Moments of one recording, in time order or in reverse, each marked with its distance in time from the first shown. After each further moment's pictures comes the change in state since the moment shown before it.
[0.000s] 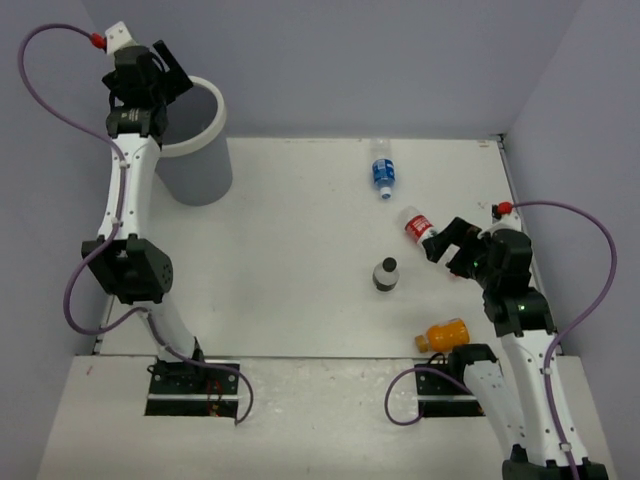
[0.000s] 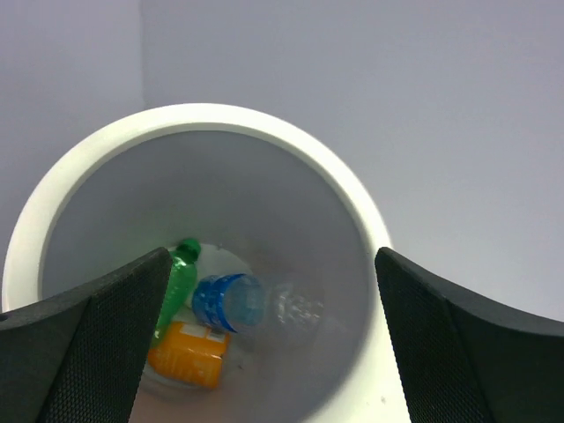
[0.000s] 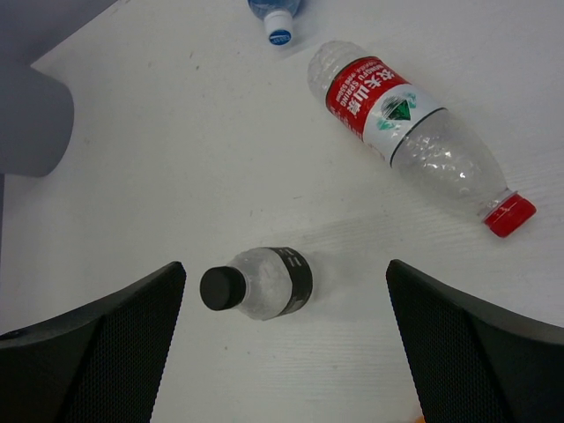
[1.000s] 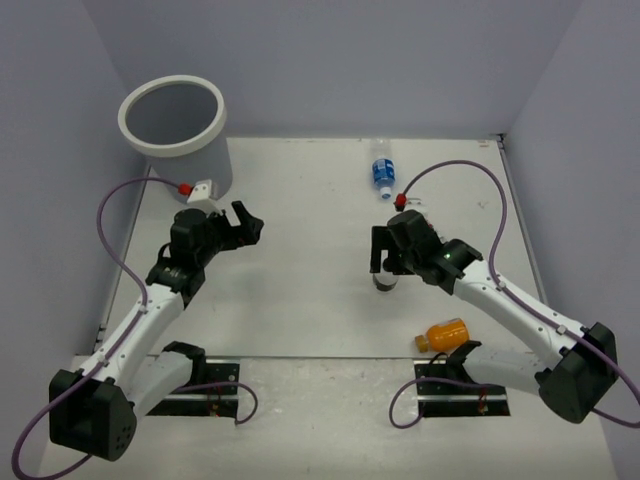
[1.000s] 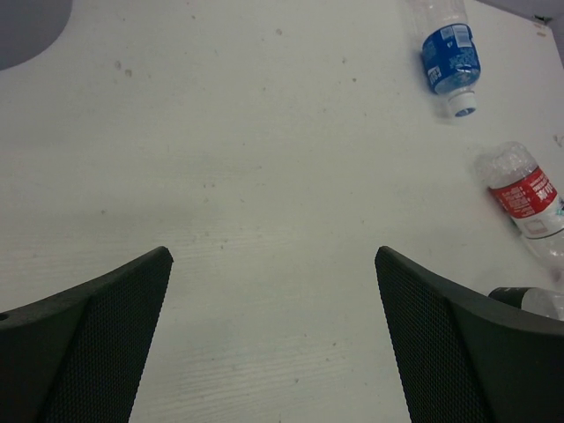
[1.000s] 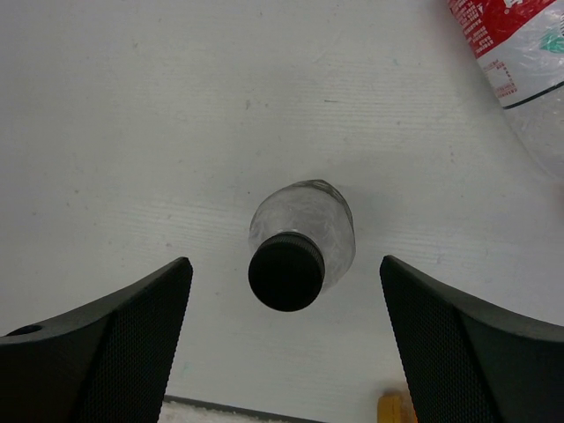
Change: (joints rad) left arm -0.313 -0.934 -1.465 0.418 0.331 -0.021; right arm 0.608 0.509 0.164 -0.059 0.384 0.033
